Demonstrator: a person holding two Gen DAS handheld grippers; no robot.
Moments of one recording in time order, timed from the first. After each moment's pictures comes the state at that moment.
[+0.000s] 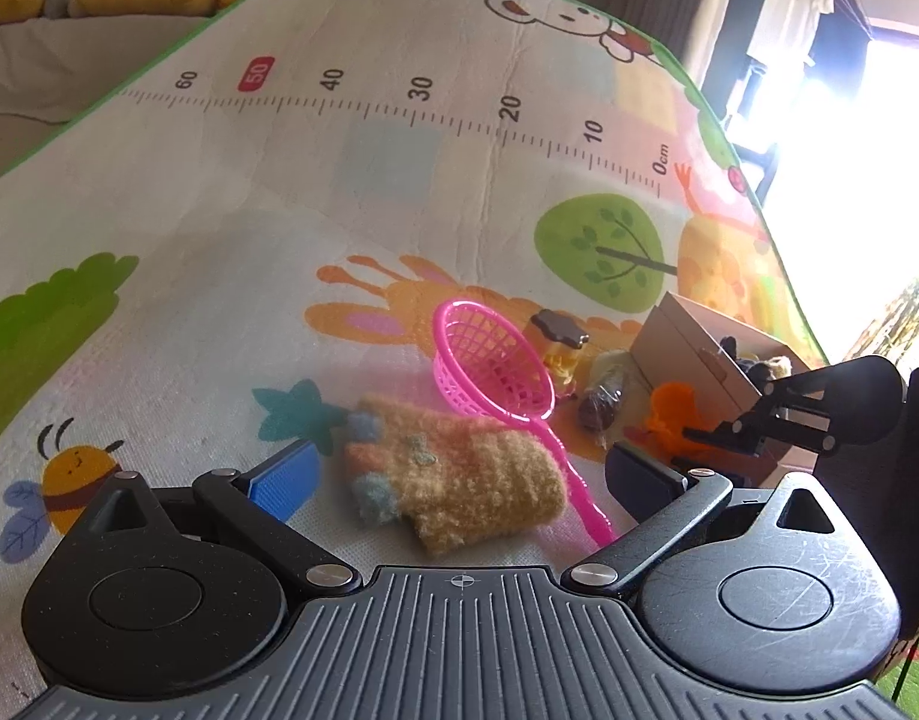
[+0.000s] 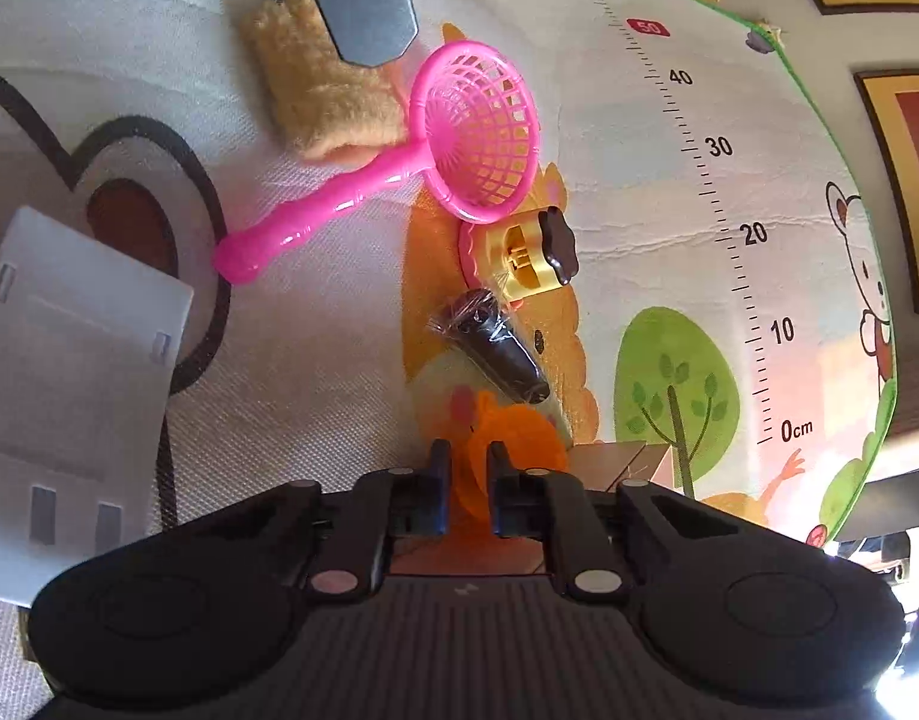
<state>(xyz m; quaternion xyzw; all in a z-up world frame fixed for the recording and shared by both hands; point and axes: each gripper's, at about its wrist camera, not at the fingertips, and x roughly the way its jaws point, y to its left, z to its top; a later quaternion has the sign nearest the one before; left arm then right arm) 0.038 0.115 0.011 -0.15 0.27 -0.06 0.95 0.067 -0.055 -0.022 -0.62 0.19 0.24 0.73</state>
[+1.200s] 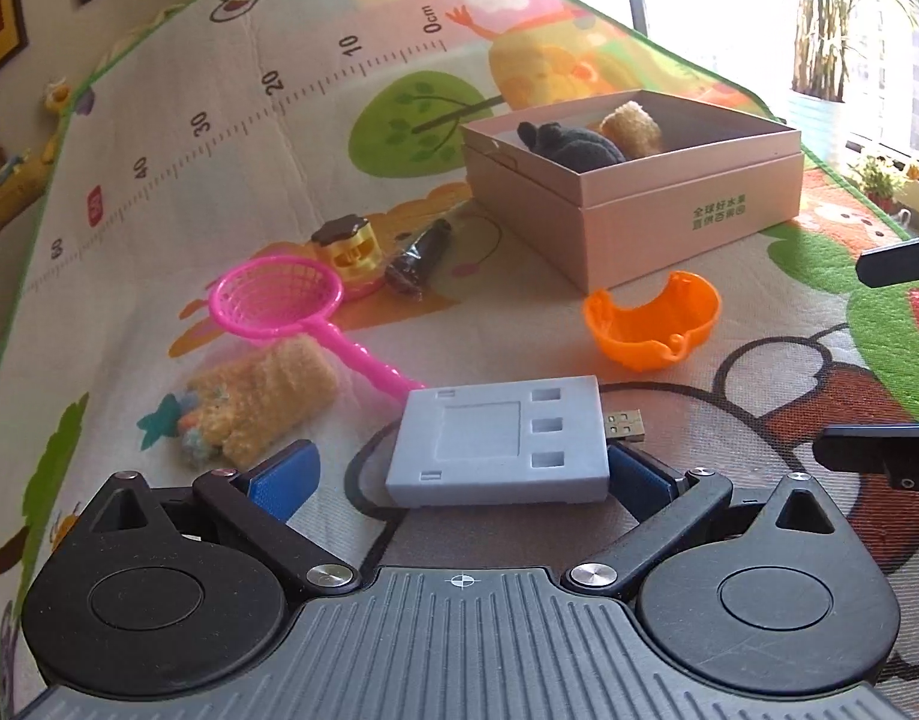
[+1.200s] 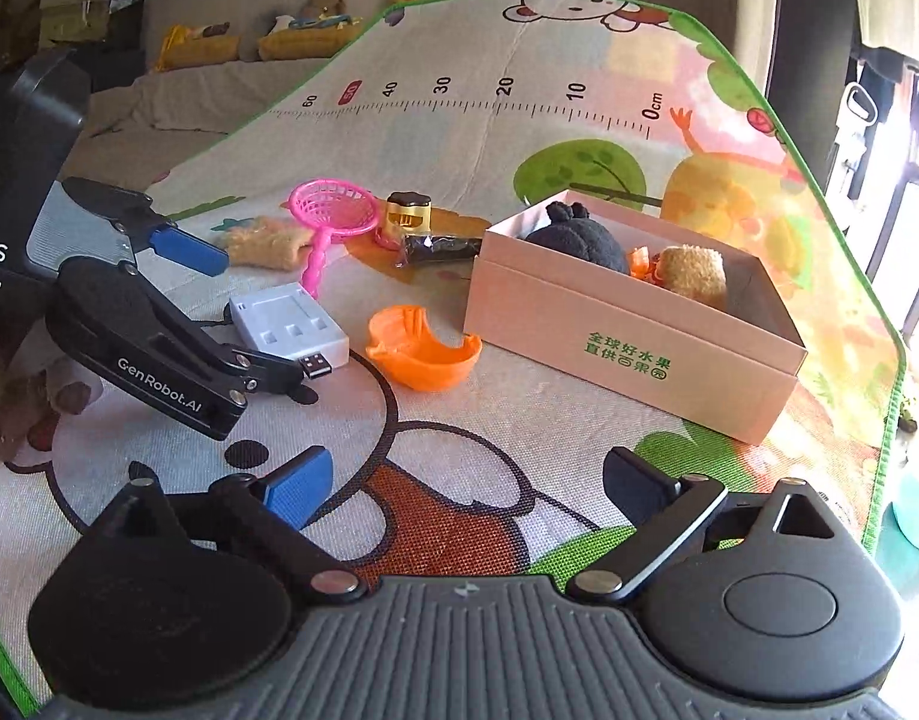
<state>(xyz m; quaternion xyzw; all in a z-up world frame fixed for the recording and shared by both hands) -0.009 -0.021 -0.004 0.16 0.32 -0.08 0.93 -0.047 -0.217 0.013 -0.13 0.27 0.24 0.92</state>
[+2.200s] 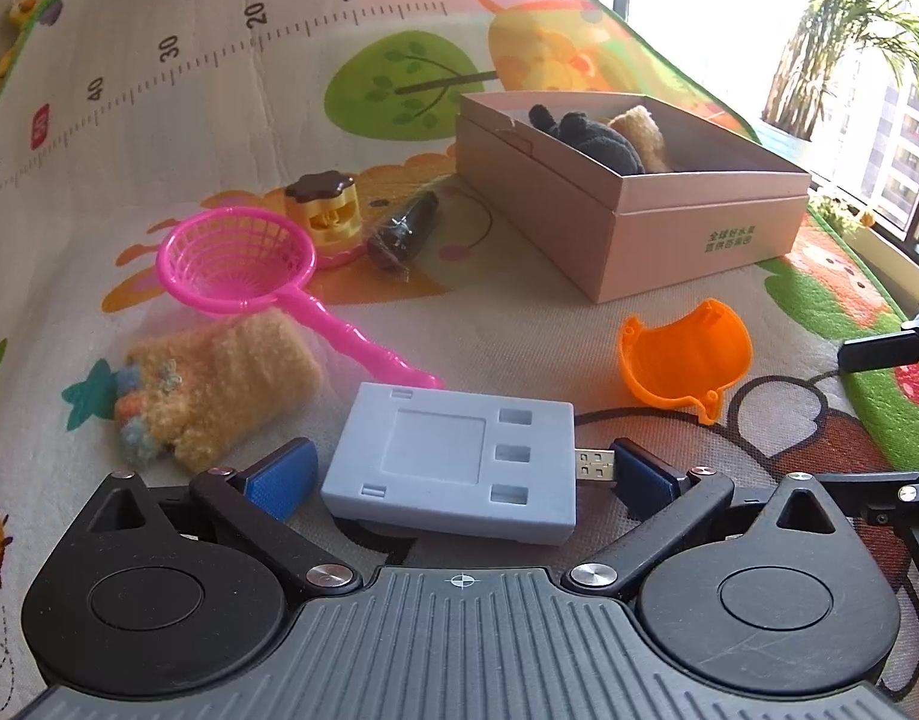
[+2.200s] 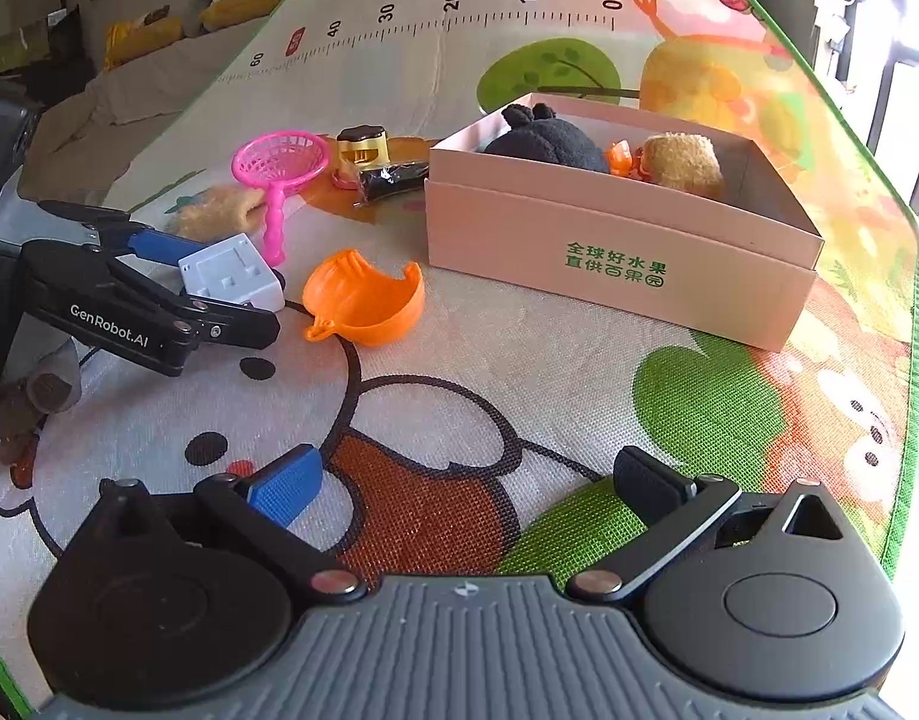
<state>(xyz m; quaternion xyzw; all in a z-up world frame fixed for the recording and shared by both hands) 0.031 0.009 -0.011 0.06 0.36 -0.16 0.92 -0.018 -0.224 0.002 -0.08 0.36 0.21 0.90</state>
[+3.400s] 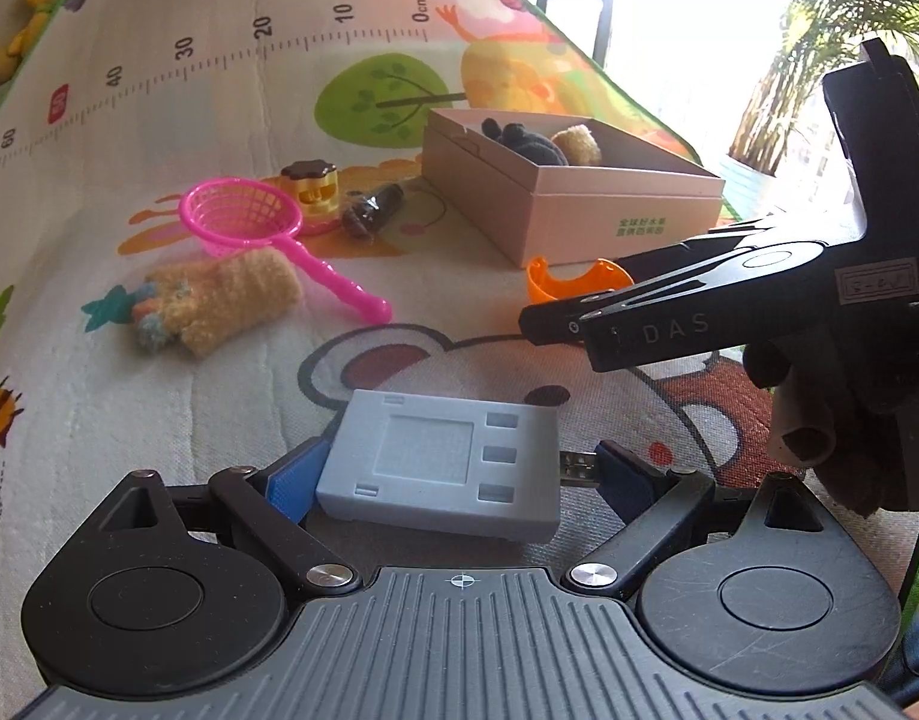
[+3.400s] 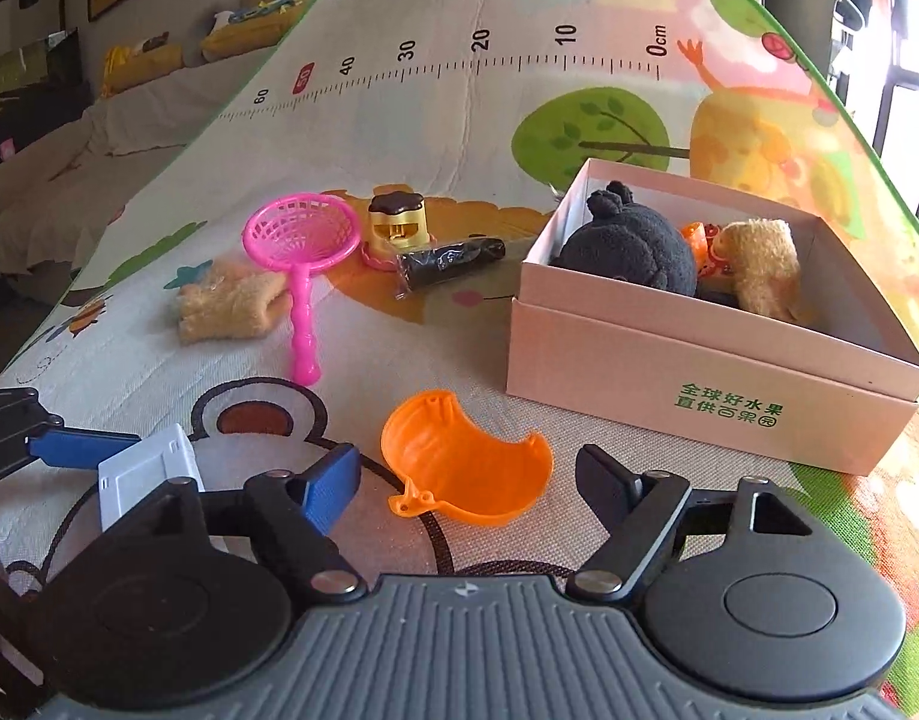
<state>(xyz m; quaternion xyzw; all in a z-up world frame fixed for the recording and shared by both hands) -0.042 0.019 -0.006 0.02 0.34 -0.18 0.92 0.025 -0.159 0.012 -0.07 0.34 0.21 0.91</state>
